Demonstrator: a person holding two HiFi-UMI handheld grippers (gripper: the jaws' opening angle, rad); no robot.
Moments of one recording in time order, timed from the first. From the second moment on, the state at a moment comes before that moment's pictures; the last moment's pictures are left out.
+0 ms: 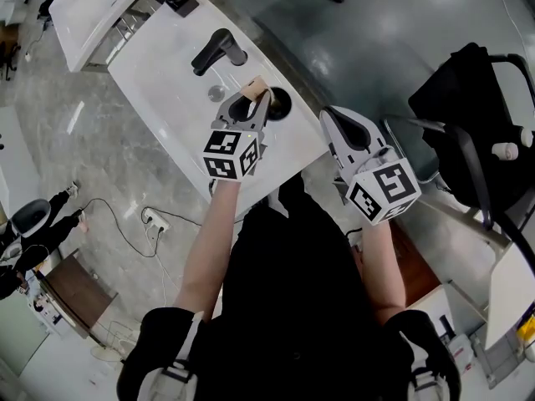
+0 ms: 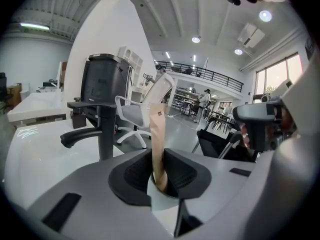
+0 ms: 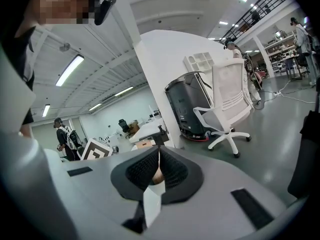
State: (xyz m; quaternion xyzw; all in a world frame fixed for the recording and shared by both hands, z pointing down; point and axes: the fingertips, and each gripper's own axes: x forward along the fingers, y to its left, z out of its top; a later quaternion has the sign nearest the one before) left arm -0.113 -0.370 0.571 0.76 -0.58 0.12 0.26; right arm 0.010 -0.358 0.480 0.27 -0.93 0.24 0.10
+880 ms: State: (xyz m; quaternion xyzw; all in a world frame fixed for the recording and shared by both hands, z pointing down) left arm -0.108 -0.348 0.512 0.78 -0.59 0.08 0.21; right arm 0.019 -0.322 0.461 0.28 -0.93 0.24 0.08
